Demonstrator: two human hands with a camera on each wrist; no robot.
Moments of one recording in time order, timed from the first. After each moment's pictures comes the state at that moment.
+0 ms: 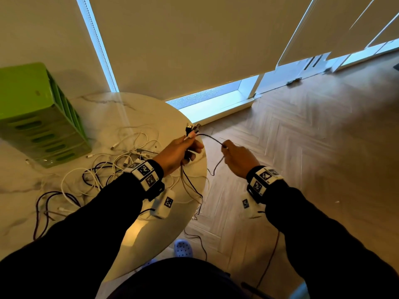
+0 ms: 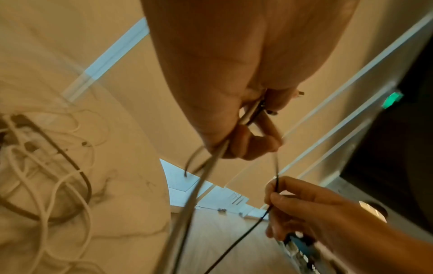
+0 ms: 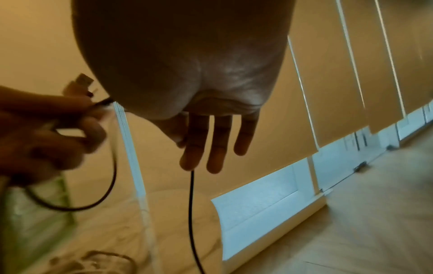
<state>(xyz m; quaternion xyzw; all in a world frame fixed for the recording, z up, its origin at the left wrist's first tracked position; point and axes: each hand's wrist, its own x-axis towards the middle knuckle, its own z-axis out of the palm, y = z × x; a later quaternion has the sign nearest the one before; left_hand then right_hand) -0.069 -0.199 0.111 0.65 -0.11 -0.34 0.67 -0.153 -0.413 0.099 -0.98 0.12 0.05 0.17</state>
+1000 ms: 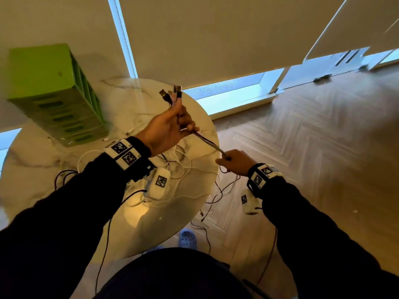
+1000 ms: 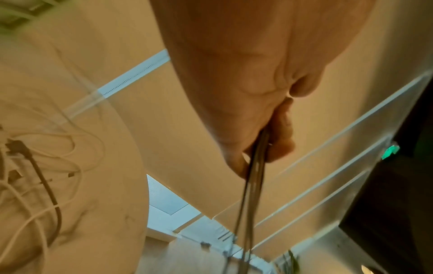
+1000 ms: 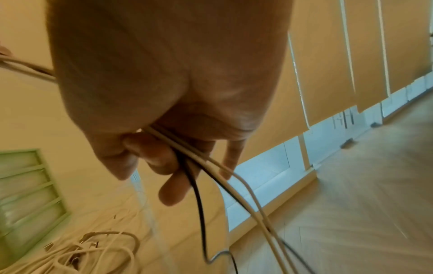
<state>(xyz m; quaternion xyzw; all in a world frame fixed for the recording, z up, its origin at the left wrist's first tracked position) -0.052 -0.154 0.158 0.46 -0.09 -0.37 0.80 -0.133 -0.398 0.065 -0.93 0.08 0.21 0.28</state>
